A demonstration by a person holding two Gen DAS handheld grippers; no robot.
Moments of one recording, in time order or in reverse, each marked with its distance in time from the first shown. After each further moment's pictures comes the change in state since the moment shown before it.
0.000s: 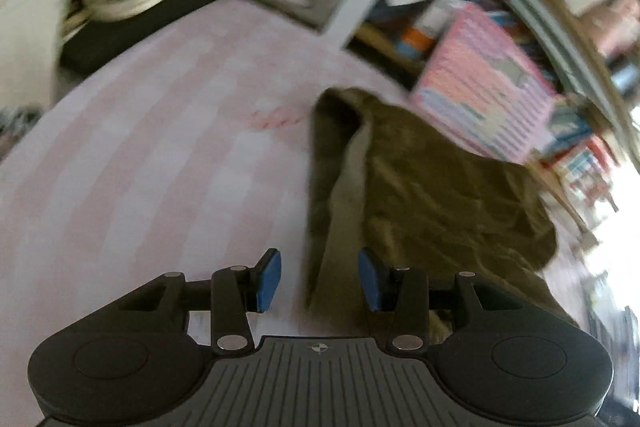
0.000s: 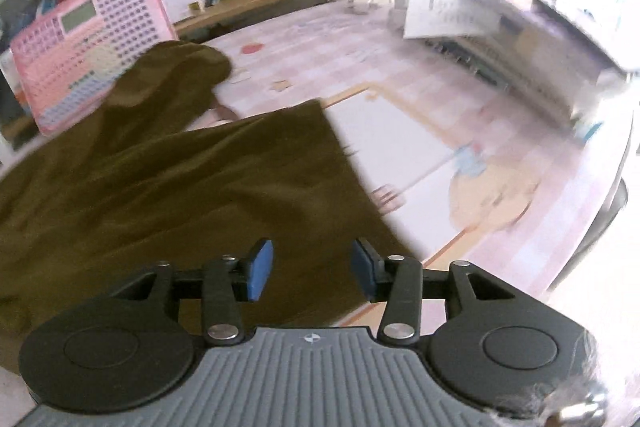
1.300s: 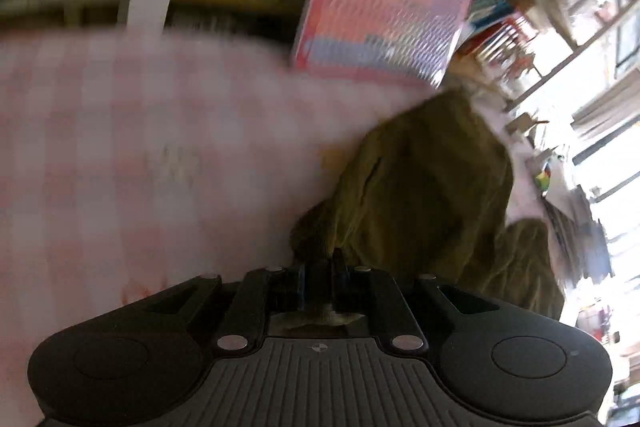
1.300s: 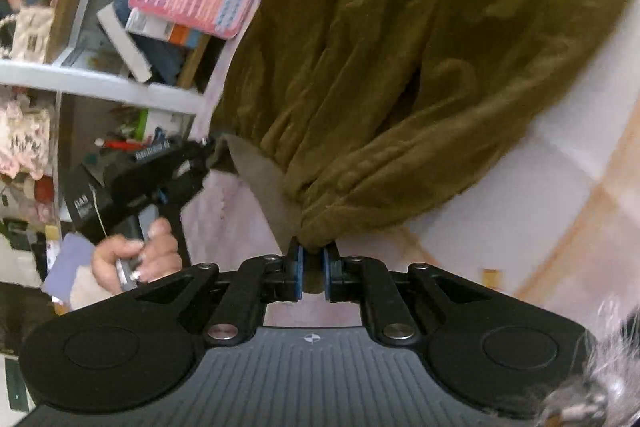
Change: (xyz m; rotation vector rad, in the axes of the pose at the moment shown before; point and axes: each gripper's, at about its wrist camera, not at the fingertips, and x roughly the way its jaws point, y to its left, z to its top) left arm 0.131 -0.065 0.161 0.479 0.368 -0.352; right arm -0.006 0.223 -0.068 0.543 0.368 0.624
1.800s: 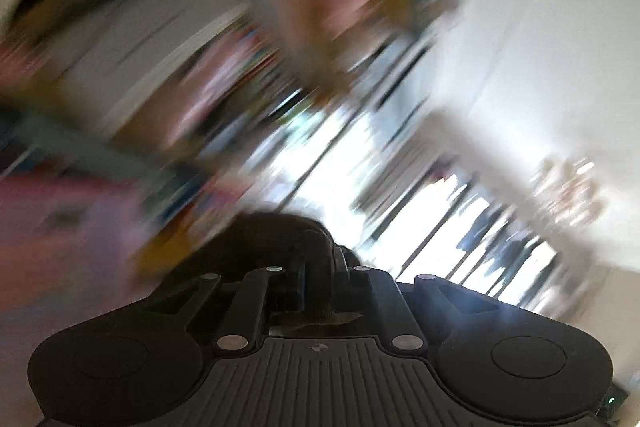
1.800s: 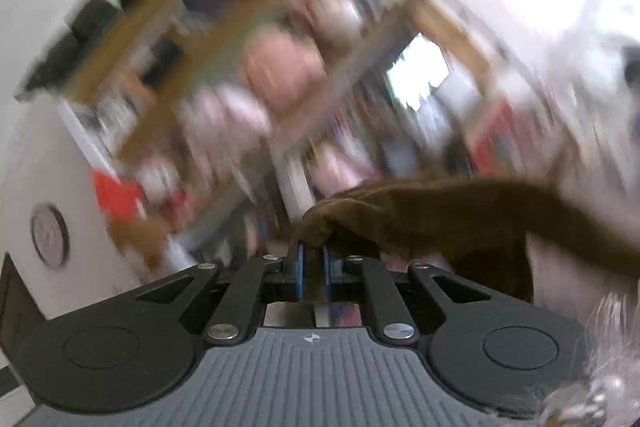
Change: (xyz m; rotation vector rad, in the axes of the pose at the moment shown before) left arm -0.124 -0.176 0.103 0.217 -0.332 -0.576; right arm -0.265 0.090 0.070 -0.309 -0.668 0.338
